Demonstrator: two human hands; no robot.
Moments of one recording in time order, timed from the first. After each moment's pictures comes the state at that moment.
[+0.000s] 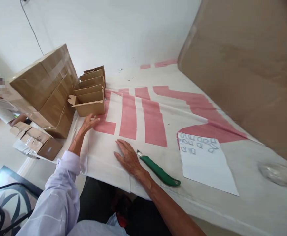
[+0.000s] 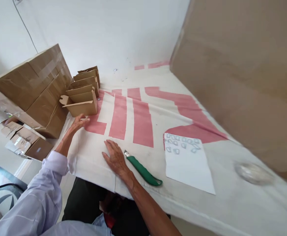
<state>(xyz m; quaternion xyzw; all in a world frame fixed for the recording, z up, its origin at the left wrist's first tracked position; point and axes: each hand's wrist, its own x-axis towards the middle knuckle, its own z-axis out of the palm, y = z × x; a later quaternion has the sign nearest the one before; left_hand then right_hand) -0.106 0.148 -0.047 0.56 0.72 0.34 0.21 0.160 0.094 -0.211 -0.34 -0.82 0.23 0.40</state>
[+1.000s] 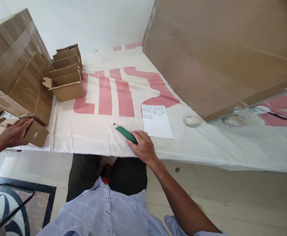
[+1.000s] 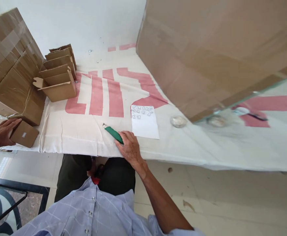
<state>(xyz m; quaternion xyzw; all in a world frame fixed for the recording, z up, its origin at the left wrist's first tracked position) -0.269 -0.048 0.063 0.70 0.71 -0.07 0.01 0.318 0.029 -0.194 -0.49 -0.79 0.11 0.35</state>
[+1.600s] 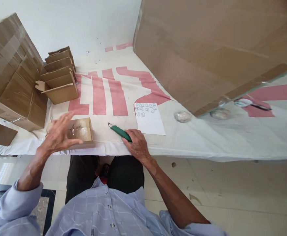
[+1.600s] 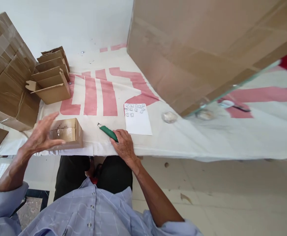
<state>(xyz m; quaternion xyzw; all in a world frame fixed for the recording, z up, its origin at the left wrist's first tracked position) -0.052 -0.010 0.035 0.81 0.57 0.15 0.07 0.311 0.029 -0.192 -0.51 -0.77 0.12 0.36</state>
